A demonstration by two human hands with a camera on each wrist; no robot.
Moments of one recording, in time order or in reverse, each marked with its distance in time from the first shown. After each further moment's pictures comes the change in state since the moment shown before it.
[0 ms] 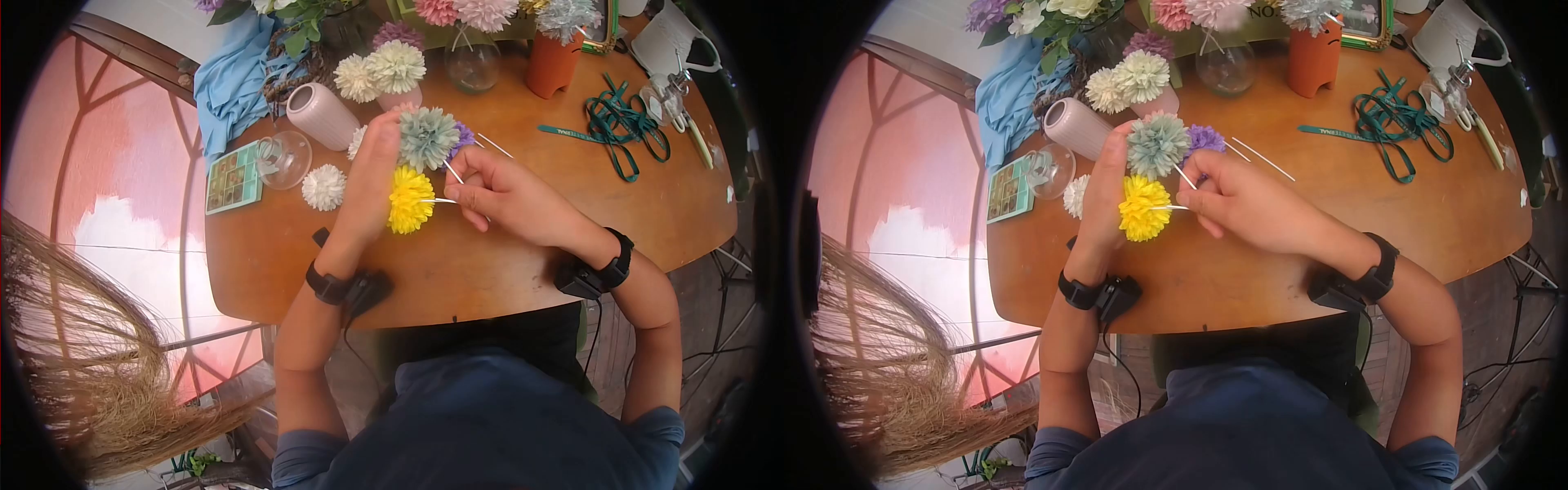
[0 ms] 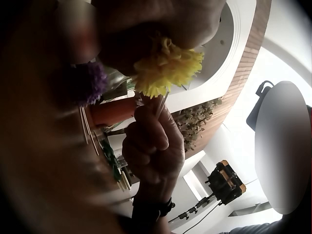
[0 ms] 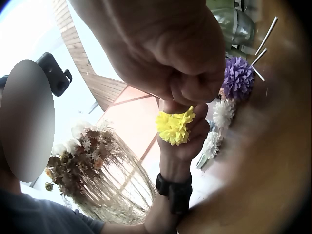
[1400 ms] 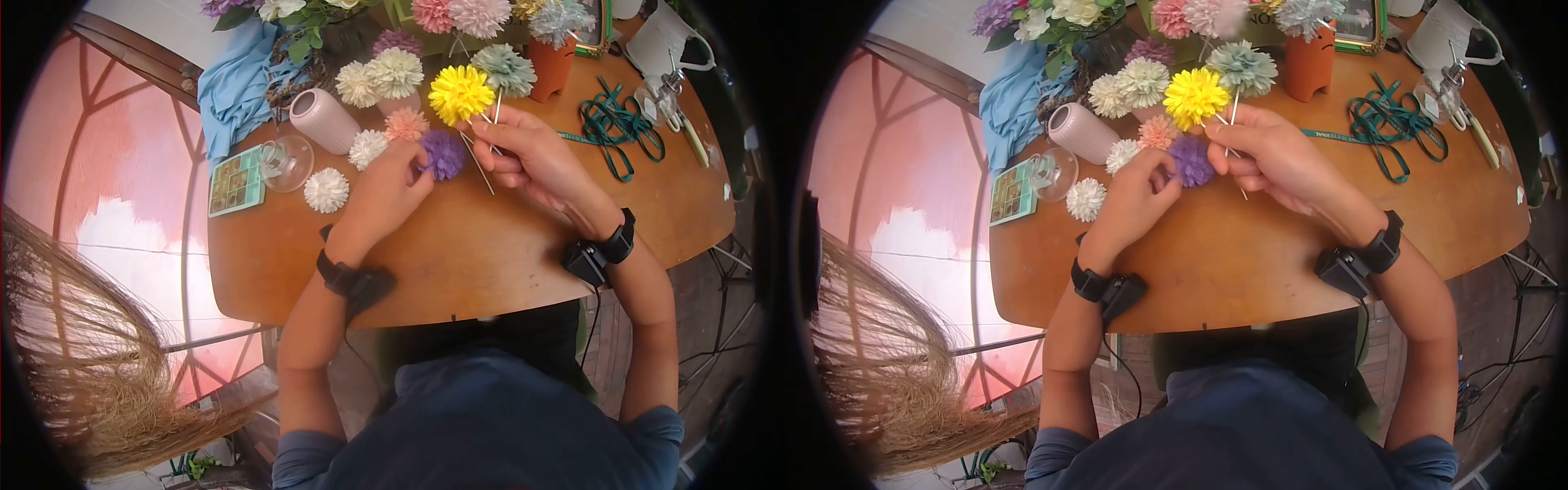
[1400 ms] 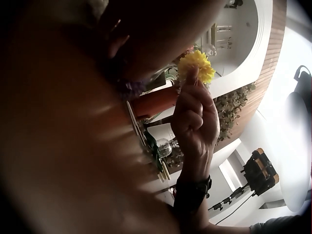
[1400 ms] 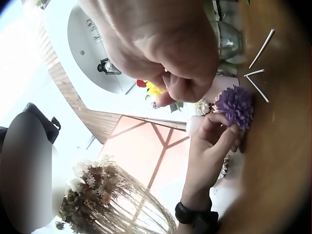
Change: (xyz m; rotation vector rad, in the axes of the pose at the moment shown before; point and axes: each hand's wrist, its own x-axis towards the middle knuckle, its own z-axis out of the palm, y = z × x) left_hand 0.000 0.003 -0.001 0.990 -0.158 -0.032; right_hand 0.004 -0.022 -0.033 0.470 0.177 0.092
